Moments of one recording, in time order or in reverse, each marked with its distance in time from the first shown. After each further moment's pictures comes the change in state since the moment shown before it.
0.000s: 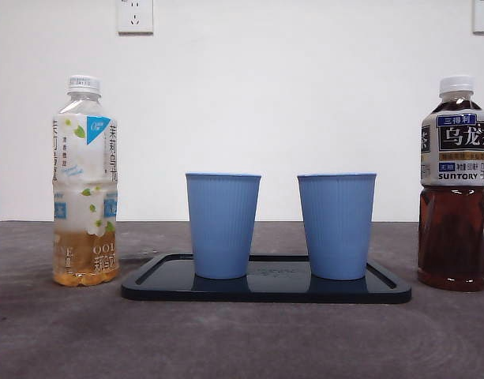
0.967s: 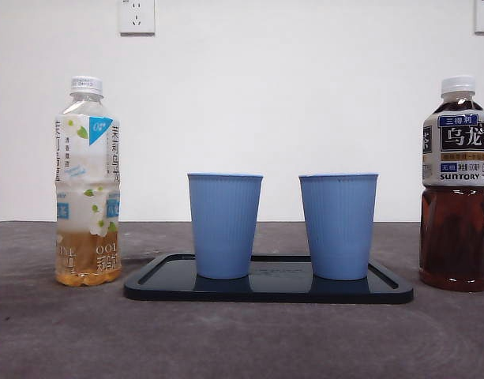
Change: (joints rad) left arm 0.151 -0.048 -0.047 0.056 0.001 0.011; right arm 0.000 0.000 0.000 -0.007 0.000 0.000
